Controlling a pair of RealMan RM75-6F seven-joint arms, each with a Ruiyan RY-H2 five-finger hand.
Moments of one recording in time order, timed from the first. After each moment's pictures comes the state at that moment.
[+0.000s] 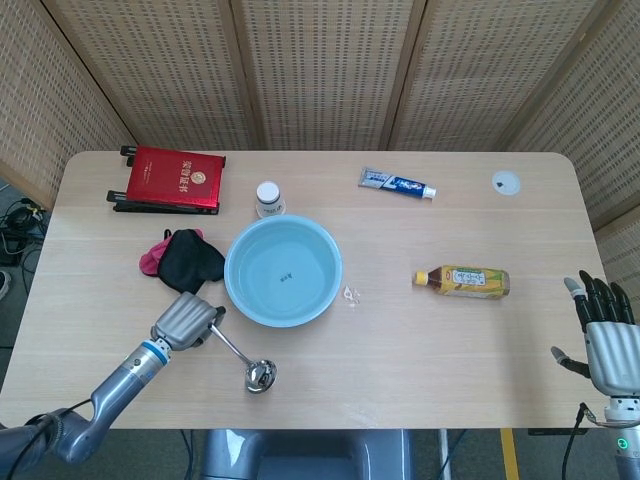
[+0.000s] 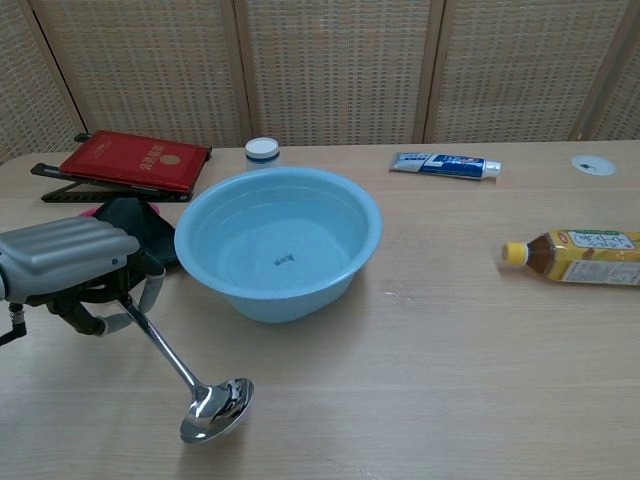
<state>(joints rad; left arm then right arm) -0.60 -1.47 0.02 -1.44 1.42 0.94 0.32 0.09 -1.13 0.09 -1.55 -1.47 1.48 -0.05</state>
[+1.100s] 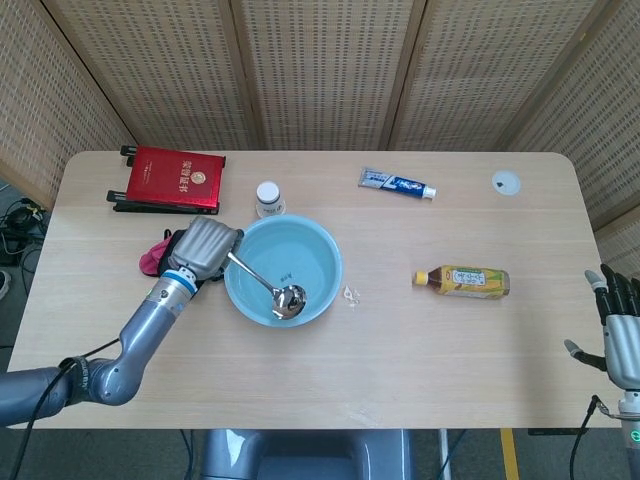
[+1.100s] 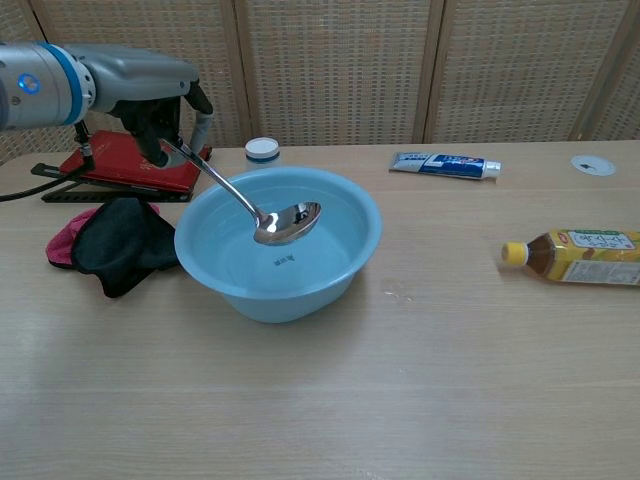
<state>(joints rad) -0.97 -1.34 -0.24 -1.67 0.67 0.91 0.85 0.10 -1.11 0.13 -1.52 -1.39 1.44 0.01</state>
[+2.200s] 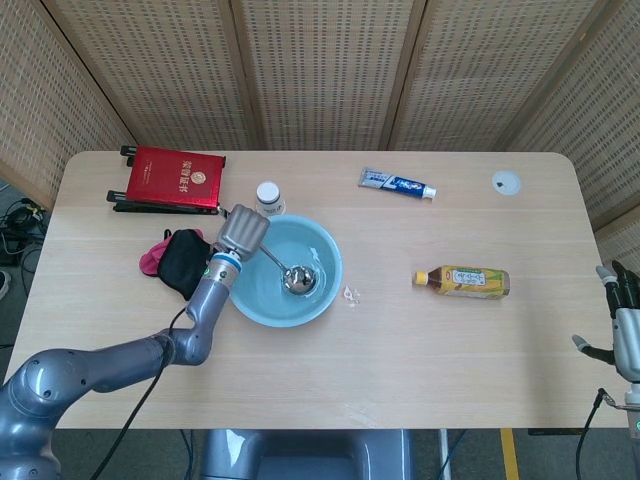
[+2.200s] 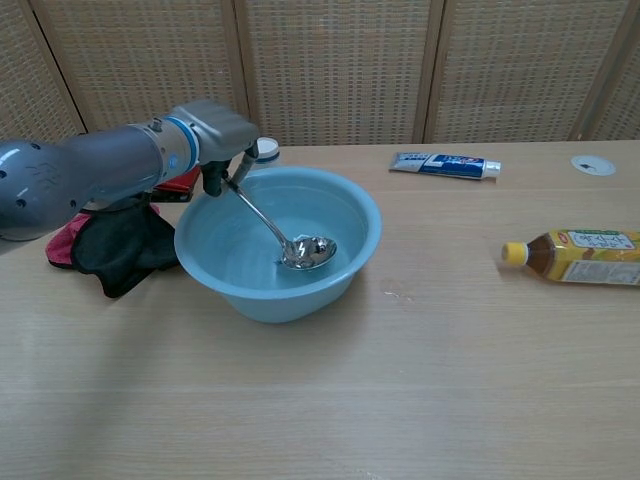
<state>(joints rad) -1.18 -1.76 -0.14 -1.03 0.60 0.85 0.95 0.11 -1.11 0.15 -1.49 -1.34 1.40 0.04</state>
